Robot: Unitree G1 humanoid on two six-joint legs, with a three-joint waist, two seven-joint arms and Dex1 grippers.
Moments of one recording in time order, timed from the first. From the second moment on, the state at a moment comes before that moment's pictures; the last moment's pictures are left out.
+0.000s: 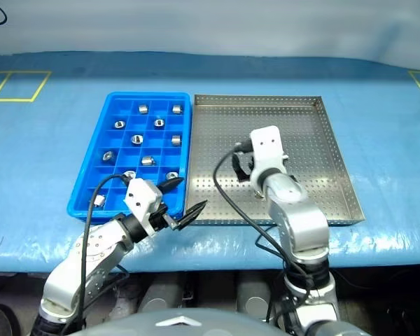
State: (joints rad) left arm 0.11 0.37 -0.21 -0.64 -0.27 0.54 -0.49; right arm -0.26 -0.13 0.04 -0.59 0.07 1.20 0.06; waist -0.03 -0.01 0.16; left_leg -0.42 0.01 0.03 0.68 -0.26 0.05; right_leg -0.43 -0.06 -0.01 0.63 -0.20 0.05
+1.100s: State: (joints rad) left arm 0.06 0.36 -0.28 -0.59 -0.25 0.53 -0.50; right arm -0.14 -0.03 0.04 -0.41 0.05 1.05 0.00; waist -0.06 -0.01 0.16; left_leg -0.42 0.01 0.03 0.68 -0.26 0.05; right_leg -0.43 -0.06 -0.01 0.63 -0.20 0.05
